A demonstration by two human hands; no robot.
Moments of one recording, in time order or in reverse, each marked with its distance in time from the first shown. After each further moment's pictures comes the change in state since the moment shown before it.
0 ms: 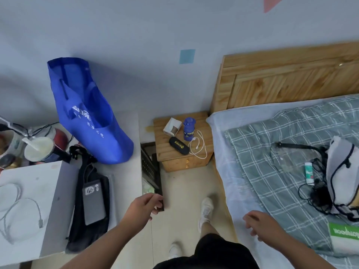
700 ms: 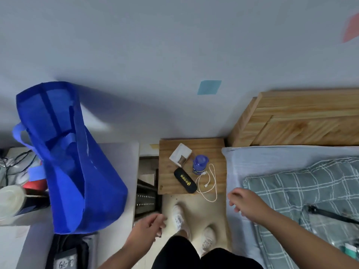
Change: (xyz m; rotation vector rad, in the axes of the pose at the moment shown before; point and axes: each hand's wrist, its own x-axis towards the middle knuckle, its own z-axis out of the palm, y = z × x) left_hand 0.181 0.105 -0.013 -0.054 0.039 -0.164; right_hand 0.225 -0.275 -0.109 -0.127 -0.124 -0.237
